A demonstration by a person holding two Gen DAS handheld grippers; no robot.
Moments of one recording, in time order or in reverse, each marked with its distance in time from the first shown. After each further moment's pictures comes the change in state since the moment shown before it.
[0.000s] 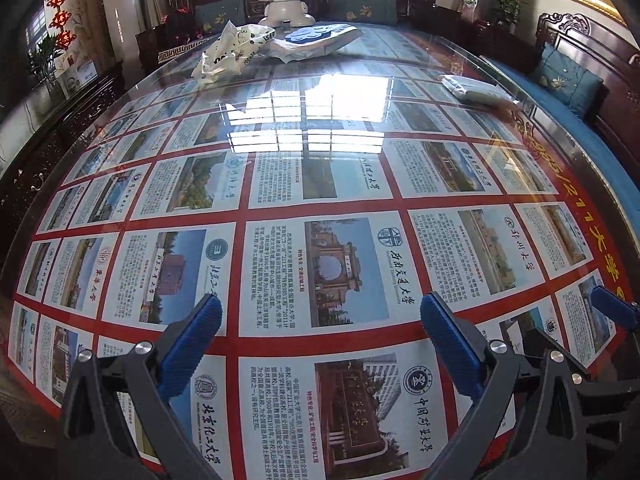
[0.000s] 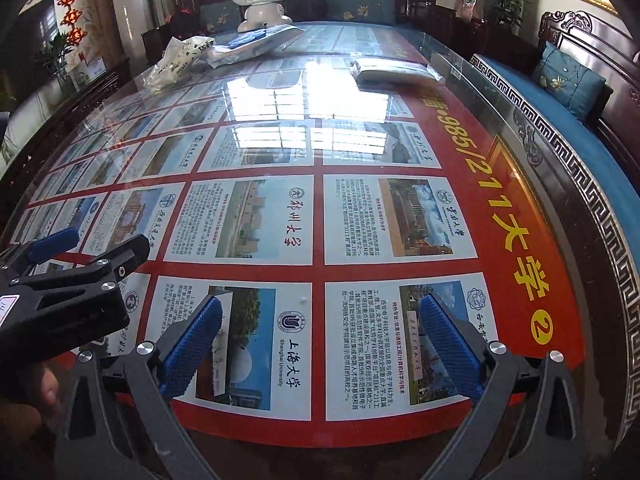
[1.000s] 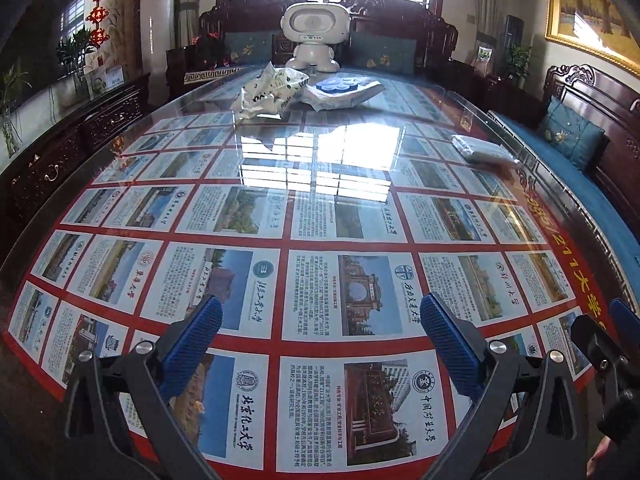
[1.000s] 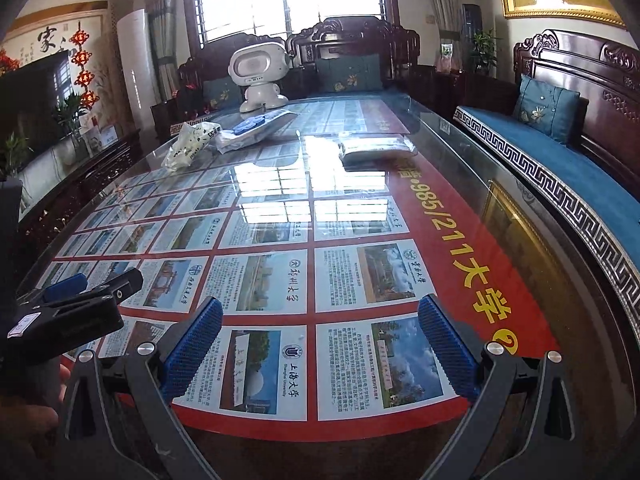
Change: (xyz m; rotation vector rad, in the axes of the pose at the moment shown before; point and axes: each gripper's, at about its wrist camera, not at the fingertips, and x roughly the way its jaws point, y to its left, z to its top) left arm -0.028 0.025 -0.008 -0.099 -0.161 -0.013; right arm -0.047 -0.009 -0.011 0.071 -0.267 0.029
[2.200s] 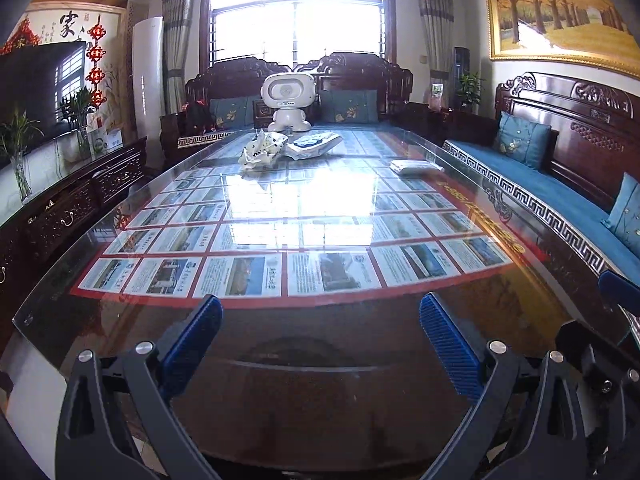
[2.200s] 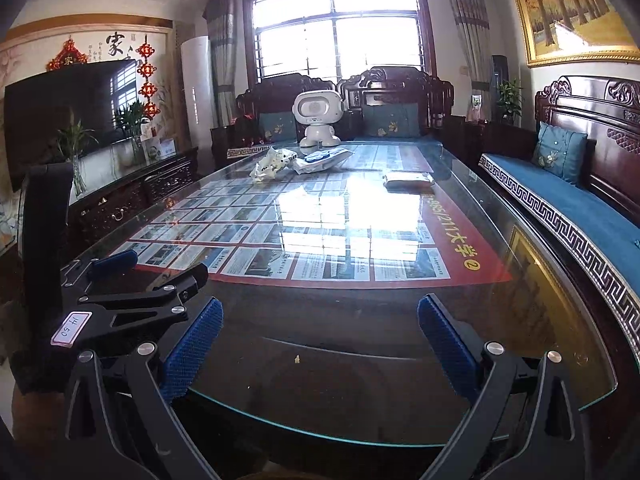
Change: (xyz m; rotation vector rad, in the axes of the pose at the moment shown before) left arm -0.167 -0.002 -0.117 0.112 -0.253 -0.035; right arm -0.166 0.045 -0.098 -0.107 -0.189 0.123
